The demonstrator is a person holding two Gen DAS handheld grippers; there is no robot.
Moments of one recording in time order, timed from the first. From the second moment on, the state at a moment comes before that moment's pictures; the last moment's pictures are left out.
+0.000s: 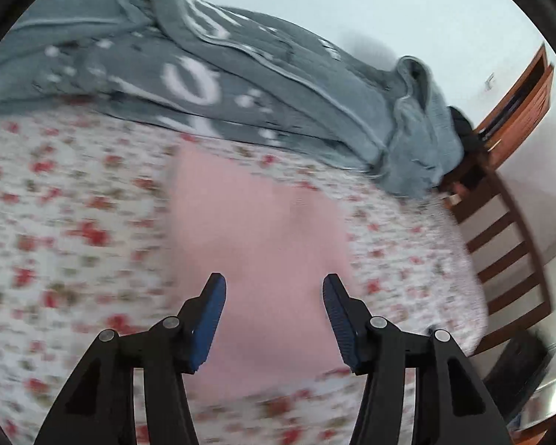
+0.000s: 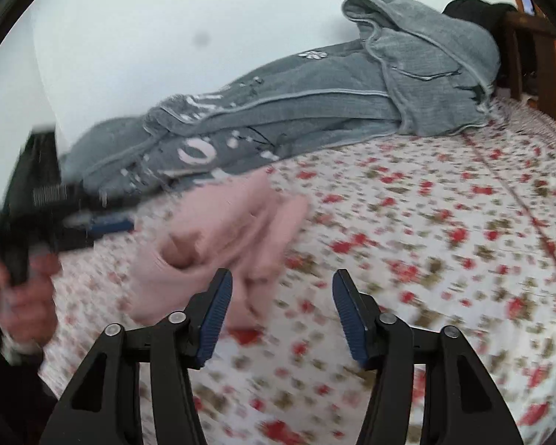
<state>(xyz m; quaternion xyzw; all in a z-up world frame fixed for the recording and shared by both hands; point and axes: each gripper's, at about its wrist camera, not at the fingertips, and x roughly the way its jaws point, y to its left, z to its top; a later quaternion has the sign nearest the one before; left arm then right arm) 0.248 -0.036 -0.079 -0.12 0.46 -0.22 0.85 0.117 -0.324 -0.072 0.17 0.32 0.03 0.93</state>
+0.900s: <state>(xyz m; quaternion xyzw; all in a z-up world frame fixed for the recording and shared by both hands) 0.208 0.047 -0.175 -0.02 0.41 -0.18 0.89 0.212 -0.317 -0.134 0.24 0.36 0.04 0.90</state>
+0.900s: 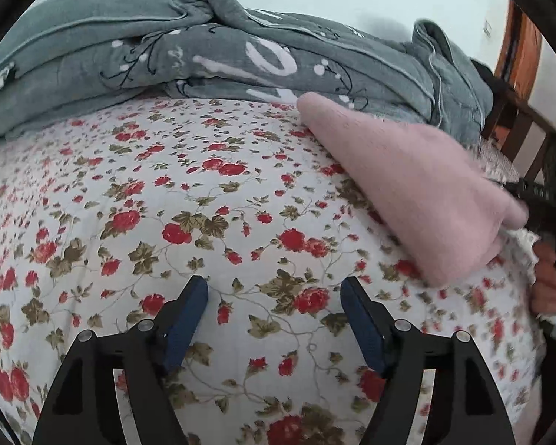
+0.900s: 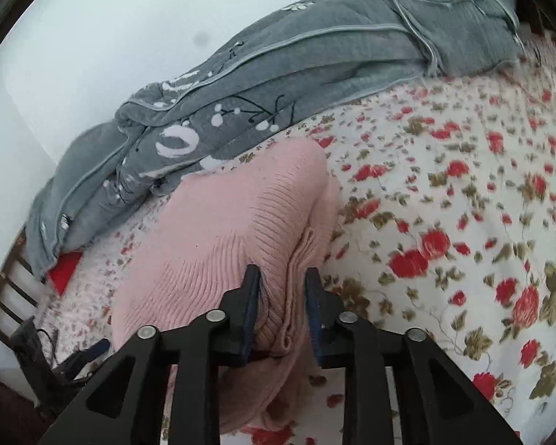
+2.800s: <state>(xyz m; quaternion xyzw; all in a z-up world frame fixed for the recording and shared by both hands) 0.186 -0.028 -0.127 -0.01 0.37 -0.31 0.88 0.125 -0.283 -0.108 0.10 0.29 0.10 0.94</state>
